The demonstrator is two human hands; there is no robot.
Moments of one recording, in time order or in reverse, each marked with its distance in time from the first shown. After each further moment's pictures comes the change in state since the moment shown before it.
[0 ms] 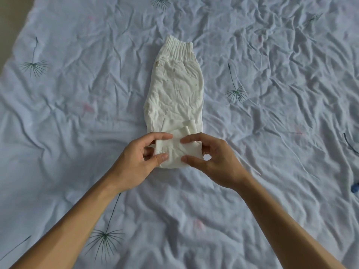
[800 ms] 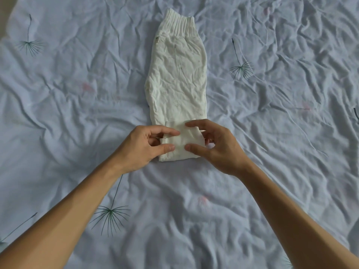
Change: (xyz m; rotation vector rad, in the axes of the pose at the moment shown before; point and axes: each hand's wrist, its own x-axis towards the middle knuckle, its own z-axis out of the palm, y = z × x) left_hand -0.008 -0.016 0.005 0.153 -0.062 -0.037; right_hand -0.021 0.021 0.015 -0.035 0.018 -0.036
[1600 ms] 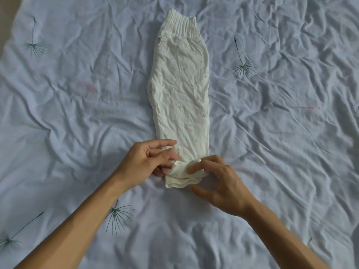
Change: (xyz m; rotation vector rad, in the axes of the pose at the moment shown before) left_hand -0.027 -0.014 0.013 -0.231 0.027 -0.166; right_hand -0.066 0.017 0.024 -0.144 -0.070 0.006
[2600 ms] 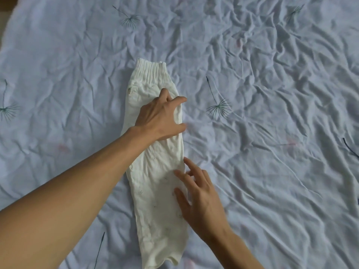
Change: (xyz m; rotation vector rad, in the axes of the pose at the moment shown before) left_hand 0.217 0.136 0.029 1.271 0.157 0.372; right_hand 0.071 -0.002 -0.019 -0.278 0.318 -0.015
